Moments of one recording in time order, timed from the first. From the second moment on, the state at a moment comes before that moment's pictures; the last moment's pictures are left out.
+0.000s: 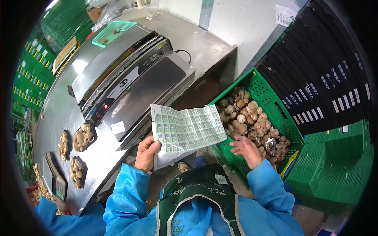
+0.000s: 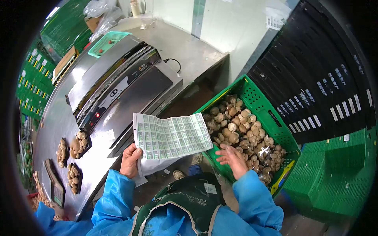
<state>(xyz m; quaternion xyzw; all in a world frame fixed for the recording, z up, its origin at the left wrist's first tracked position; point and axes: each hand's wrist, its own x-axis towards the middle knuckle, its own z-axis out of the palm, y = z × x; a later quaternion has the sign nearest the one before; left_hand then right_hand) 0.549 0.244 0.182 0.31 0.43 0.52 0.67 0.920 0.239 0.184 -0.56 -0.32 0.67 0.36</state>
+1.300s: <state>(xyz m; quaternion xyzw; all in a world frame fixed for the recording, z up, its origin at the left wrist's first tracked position) 0.547 0.234 0.236 0.43 0.48 0.55 0.53 0.875 0.276 0.236 -0.41 -0.39 0.57 0.60</state>
